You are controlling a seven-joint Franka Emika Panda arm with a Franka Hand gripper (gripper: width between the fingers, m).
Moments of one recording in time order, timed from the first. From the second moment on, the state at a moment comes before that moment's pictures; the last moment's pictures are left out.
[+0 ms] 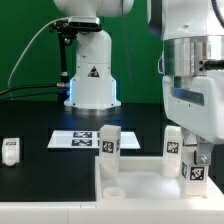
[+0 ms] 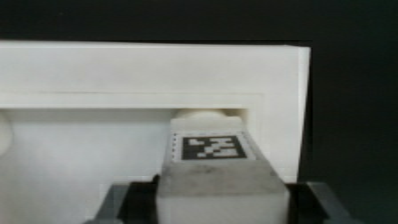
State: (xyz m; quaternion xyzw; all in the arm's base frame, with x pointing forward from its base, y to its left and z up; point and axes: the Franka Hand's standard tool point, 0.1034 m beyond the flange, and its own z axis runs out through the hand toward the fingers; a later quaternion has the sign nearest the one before) arm 0.636 0.116 0.079 -0.74 0.67 -0.02 0.06
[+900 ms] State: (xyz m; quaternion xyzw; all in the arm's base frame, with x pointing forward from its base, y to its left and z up) arm 0.645 0.118 0.080 -0.99 0.11 -0.05 0.01
